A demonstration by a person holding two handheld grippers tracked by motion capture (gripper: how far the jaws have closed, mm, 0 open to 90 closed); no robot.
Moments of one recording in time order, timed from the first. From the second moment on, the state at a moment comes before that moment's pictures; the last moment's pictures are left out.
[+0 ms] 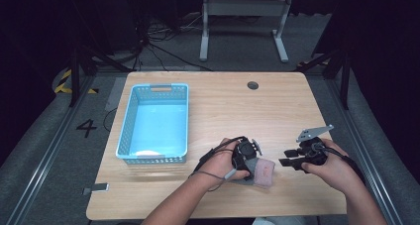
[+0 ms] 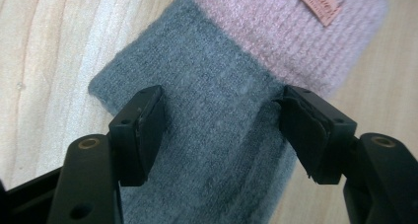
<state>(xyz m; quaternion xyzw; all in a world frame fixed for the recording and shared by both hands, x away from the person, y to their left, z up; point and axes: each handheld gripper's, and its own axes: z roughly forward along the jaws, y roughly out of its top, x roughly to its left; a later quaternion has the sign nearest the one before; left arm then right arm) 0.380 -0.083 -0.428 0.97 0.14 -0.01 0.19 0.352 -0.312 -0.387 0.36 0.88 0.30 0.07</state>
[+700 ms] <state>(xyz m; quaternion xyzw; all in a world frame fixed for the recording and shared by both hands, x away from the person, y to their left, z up) 0.376 -0.095 -0.425 0.98 0.13 0.00 0.14 0.352 -0.311 -0.386 0.36 0.88 0.31 0.06</state>
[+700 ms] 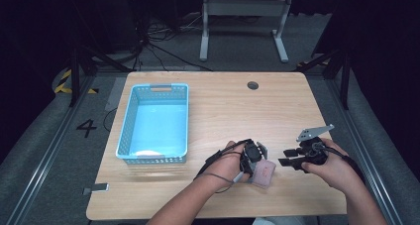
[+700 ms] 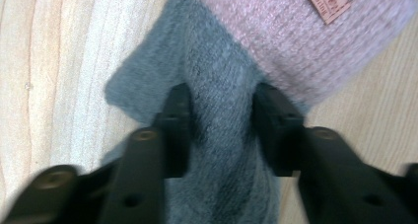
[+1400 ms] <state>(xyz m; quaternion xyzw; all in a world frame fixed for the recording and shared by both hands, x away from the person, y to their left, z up) 0.379 -0.080 -0.392 0.98 0.13 -0.01 0.17 0.353 -0.320 -0.383 0.37 0.87 0.32 0.07</state>
